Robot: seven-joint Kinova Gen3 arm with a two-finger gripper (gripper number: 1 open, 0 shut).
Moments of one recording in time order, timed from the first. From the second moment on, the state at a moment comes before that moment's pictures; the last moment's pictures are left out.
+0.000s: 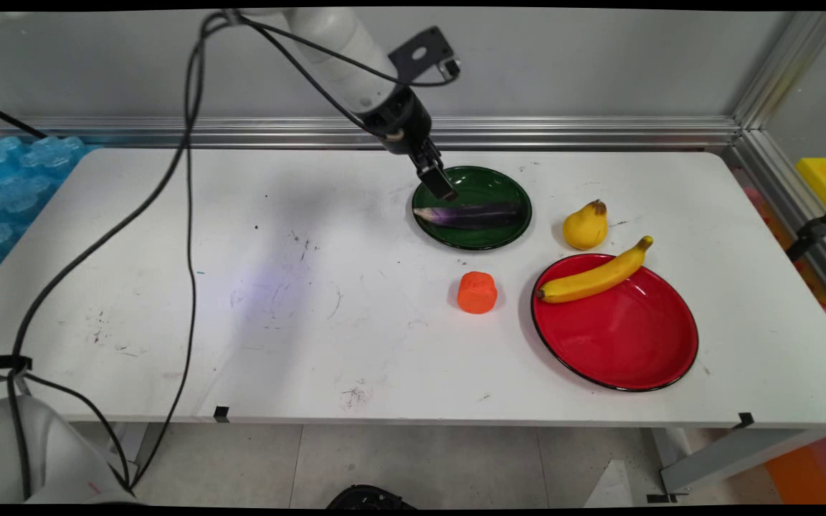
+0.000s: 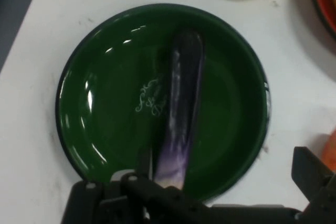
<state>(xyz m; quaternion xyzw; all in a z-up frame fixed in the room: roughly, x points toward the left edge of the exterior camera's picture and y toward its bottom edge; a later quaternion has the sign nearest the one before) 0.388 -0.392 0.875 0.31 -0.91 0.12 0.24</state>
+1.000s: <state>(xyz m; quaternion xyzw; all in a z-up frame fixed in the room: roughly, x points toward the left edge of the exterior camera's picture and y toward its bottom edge) 0.331 -0.467 0.787 0.32 -0.92 0.09 0.20</state>
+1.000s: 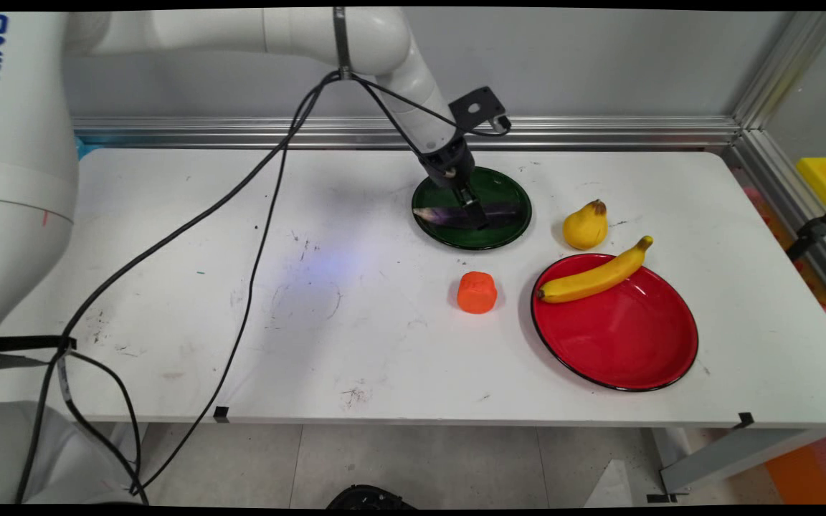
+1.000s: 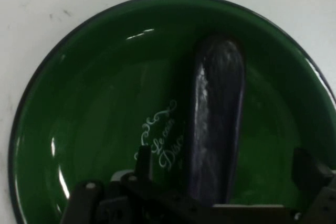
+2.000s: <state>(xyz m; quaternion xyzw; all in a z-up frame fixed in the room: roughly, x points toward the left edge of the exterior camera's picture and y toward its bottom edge) 0.321 -0.472 0.795 0.27 -0.94 0.10 0.19</state>
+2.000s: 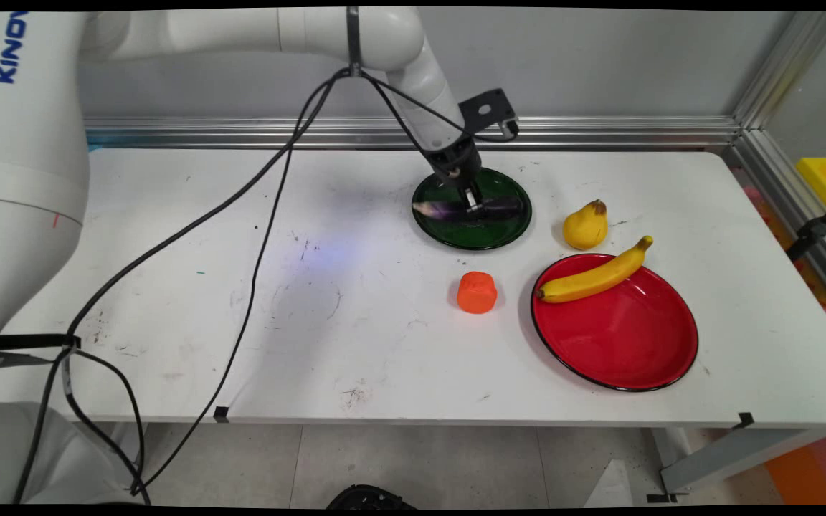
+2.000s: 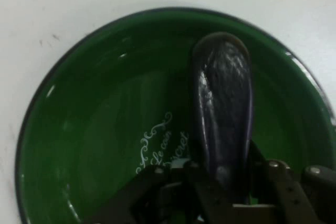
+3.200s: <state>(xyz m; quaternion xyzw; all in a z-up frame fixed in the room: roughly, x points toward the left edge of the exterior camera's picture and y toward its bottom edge) 0.316 -0.317 0.906 0.12 -0.97 0.05 0.21</state>
